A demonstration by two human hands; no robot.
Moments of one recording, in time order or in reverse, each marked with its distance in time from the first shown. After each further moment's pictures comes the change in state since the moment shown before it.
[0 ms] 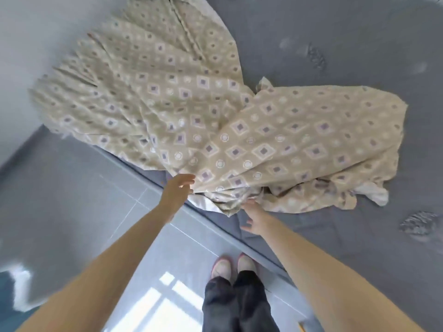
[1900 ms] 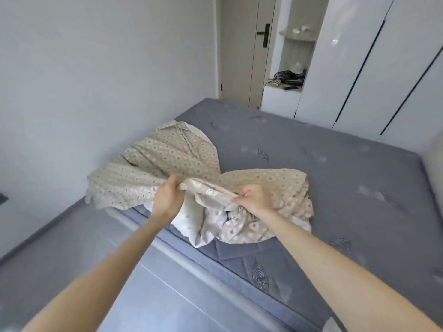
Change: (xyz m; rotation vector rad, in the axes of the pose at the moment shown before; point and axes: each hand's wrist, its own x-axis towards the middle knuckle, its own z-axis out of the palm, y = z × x) left_hand -0.308 0.121 -0.031 0.430 0.464 0.779; right_hand -0.365 0.009 -0.103 -0.494 0.407 -1.051
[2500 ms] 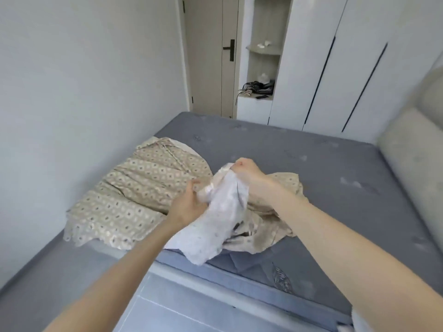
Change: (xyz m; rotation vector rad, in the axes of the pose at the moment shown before) left_hand 0.055 -0.053 -0.059 -0.147 -0.431 0.050; right_hand 0.020 -0.160 0.055 0.285 0.087 0.069
